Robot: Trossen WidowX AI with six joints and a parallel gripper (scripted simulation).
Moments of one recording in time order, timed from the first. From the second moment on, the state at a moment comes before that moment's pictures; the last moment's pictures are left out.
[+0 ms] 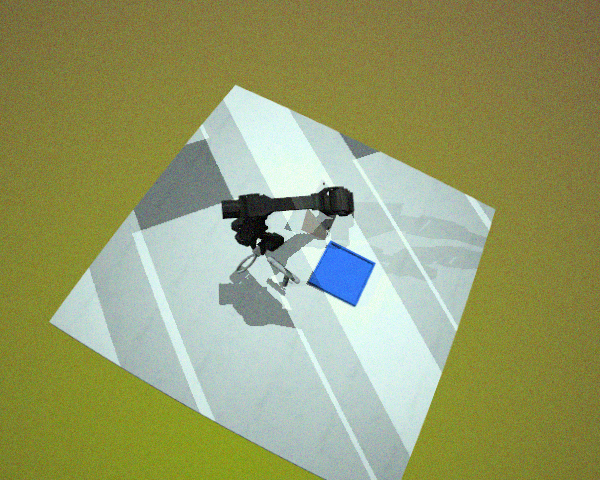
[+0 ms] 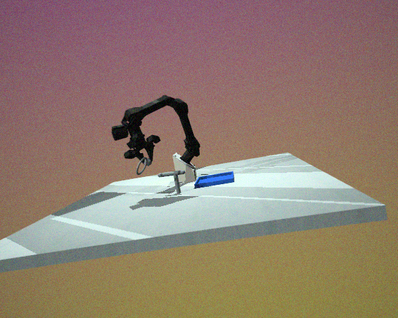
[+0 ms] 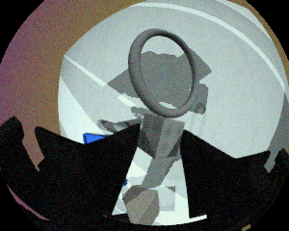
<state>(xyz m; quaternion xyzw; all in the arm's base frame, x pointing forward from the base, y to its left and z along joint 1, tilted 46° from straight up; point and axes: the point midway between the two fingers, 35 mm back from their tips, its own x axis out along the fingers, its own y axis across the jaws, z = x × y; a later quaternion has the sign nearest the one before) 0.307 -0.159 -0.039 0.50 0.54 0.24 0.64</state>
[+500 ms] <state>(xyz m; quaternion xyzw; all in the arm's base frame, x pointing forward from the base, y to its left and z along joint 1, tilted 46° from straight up) 0.314 -0.158 -0.041 0.48 0.53 0.25 0.65</state>
